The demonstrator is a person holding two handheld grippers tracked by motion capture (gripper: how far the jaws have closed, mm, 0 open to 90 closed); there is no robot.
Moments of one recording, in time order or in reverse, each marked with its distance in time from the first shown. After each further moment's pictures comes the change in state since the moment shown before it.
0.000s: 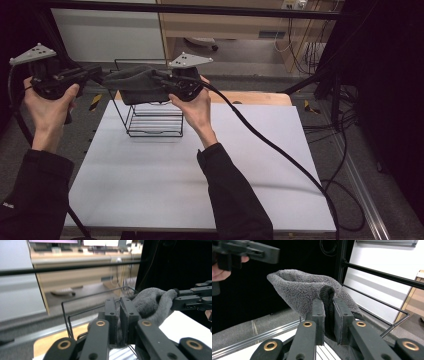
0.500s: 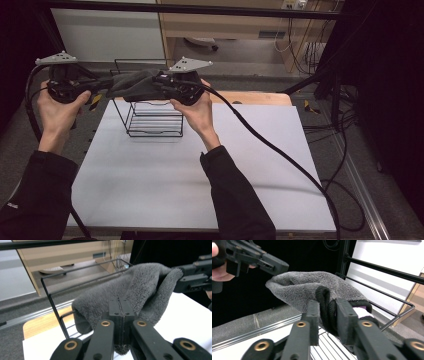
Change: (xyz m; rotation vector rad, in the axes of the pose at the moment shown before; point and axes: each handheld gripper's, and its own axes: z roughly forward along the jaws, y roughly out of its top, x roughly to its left) left arm -0.005 -0.014 0.018 0.189 -0.070 0.013; right arm 0.001 -0.008 -0.003 0.037 0.018 -0.007
